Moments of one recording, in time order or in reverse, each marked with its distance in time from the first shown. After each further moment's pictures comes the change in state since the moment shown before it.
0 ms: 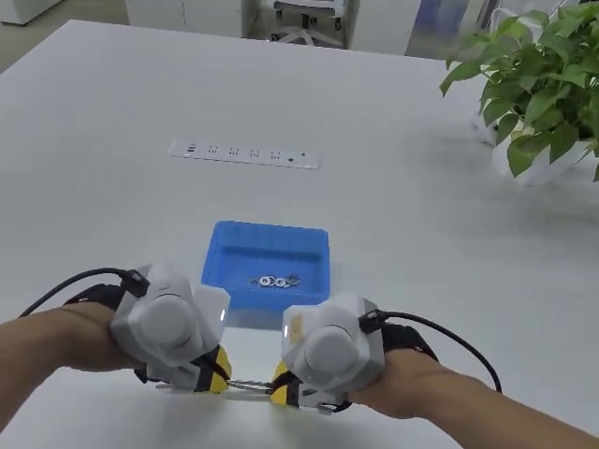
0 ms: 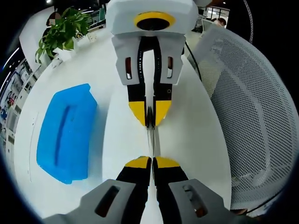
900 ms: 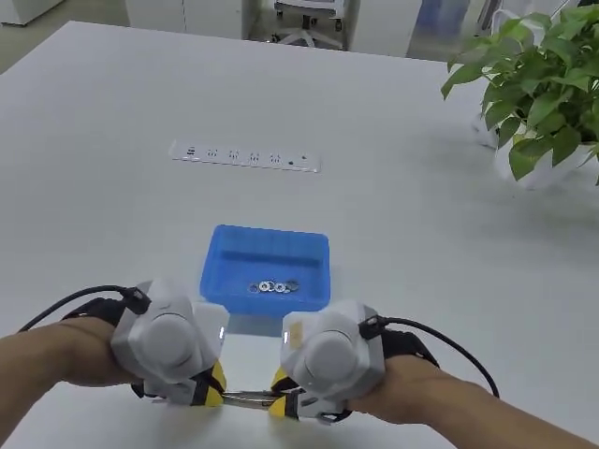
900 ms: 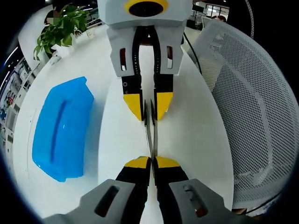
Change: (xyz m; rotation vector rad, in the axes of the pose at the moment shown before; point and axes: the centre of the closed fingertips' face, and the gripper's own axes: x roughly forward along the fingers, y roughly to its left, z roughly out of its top) left arm 0.007 -0.001 -0.009 -0.006 0.023 -0.010; right arm 0.001 0.001 -0.001 0.020 -0.008 0.025
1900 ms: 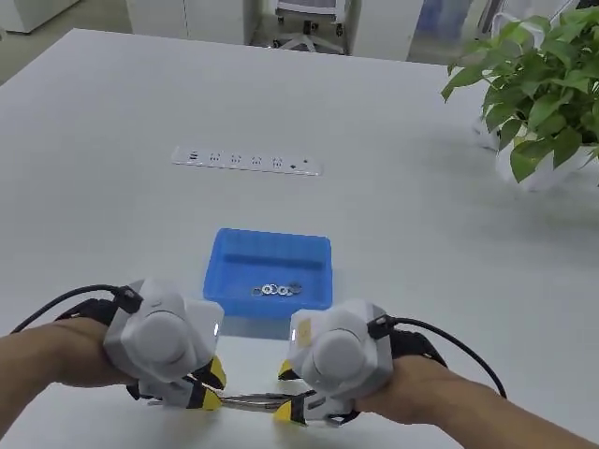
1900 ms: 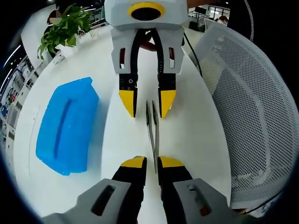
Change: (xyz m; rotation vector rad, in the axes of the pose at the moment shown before) left arm -0.015 0.002 0.001 -0.029 -0.028 0.028; right arm -0.010 -0.007 0.003 0.034 -0.028 -0.033
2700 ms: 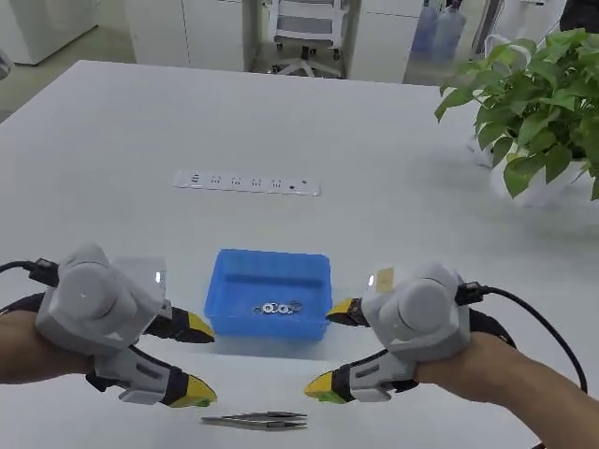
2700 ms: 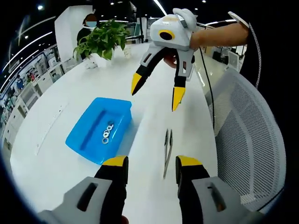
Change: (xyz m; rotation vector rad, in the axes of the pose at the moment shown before) left arm -0.071 0.024 0.029 -0.208 -0.224 0.145; right arm -0.084 -0.051 0.006 0.154 -0.160 -0.188
